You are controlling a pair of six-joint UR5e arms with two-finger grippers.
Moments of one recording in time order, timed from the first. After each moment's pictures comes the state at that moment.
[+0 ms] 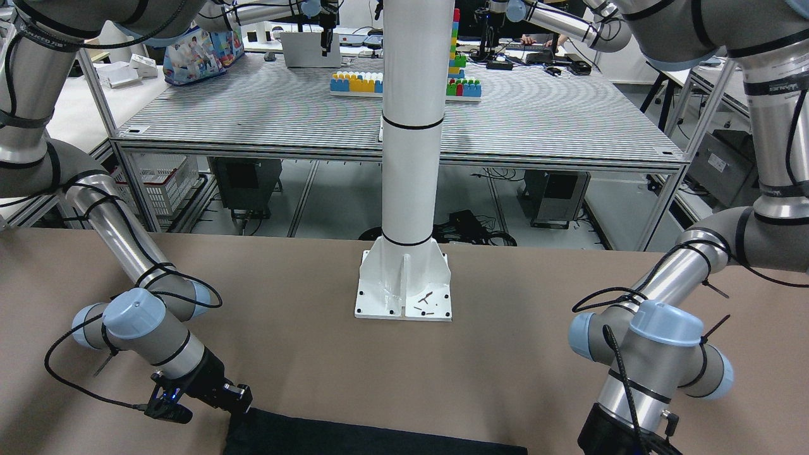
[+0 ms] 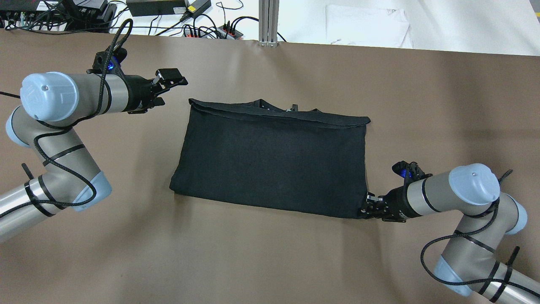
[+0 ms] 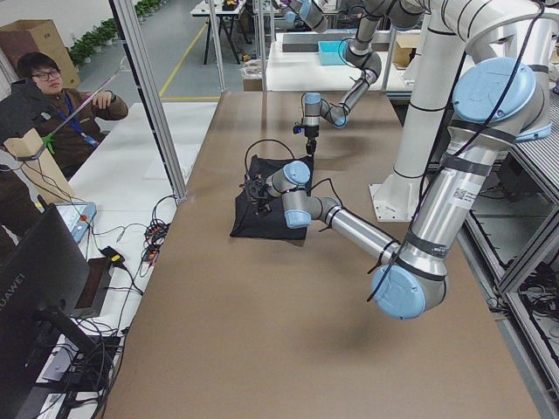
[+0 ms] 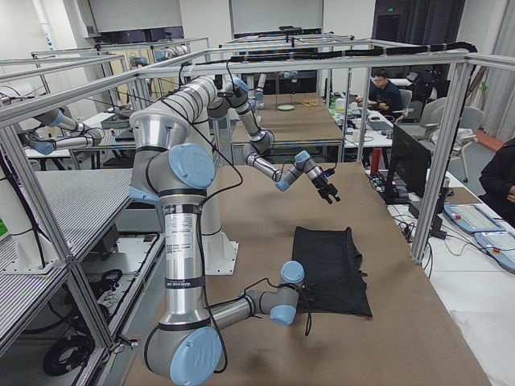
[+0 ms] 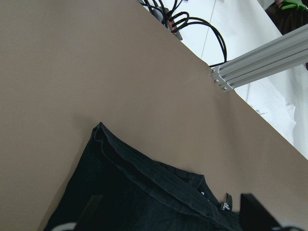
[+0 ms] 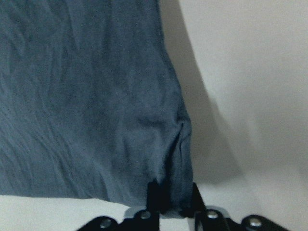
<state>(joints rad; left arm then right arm) -0.84 -2.03 -1.62 -2.41 -1.72 -1.69 0.68 -1.44 1.66 -0.67 2.15 1.58</state>
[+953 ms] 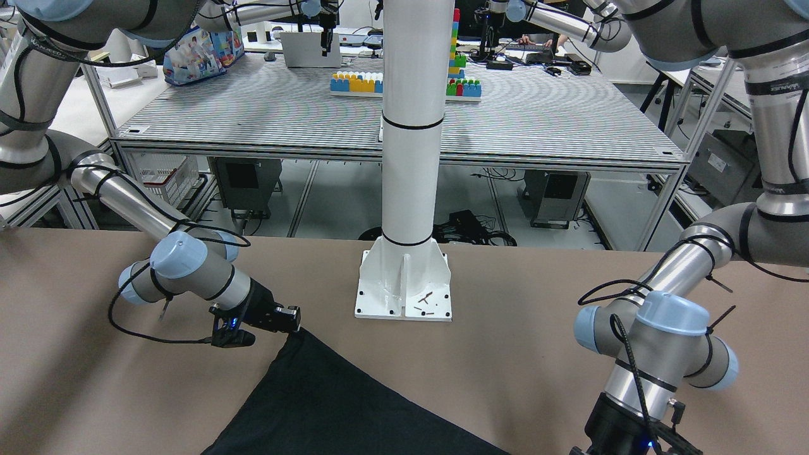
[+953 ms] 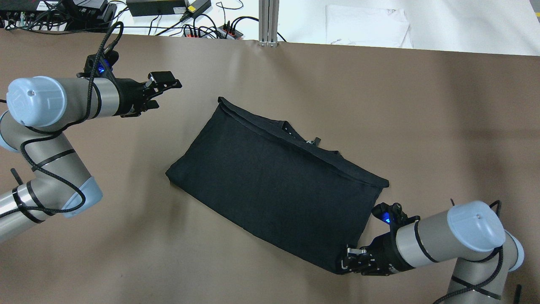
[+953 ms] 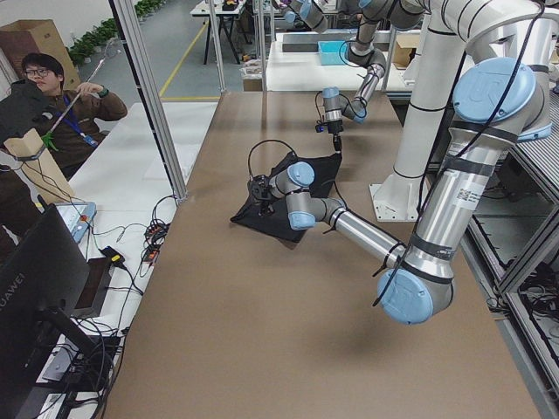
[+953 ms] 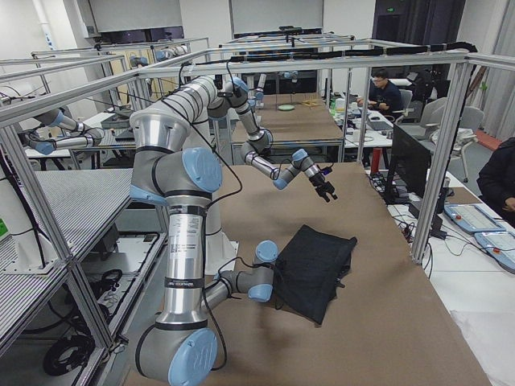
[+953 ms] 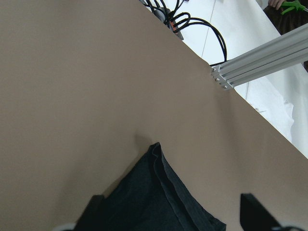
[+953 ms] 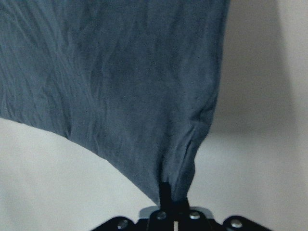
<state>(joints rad) -0.84 -1.98 -1.67 -2.41 -1.72 -1.69 0.49 -1.51 1.92 -0.68 2.20 1.69</state>
